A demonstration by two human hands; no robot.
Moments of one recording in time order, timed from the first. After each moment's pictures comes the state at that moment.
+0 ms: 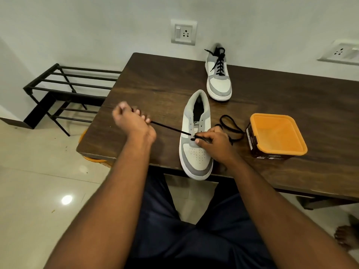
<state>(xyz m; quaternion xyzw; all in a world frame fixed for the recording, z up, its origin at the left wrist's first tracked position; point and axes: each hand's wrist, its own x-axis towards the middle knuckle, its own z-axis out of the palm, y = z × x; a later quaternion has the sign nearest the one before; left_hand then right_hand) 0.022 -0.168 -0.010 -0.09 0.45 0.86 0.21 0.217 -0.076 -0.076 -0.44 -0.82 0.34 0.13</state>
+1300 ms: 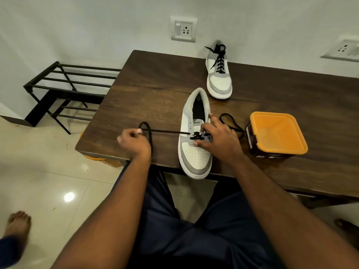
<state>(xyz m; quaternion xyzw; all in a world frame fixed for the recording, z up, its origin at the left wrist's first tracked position) 0.026 -0.196 -0.090 0.02 0.83 0.55 0.06 0.227 -0.068 -0.066 -0.37 -0.91 0.14 0.10</state>
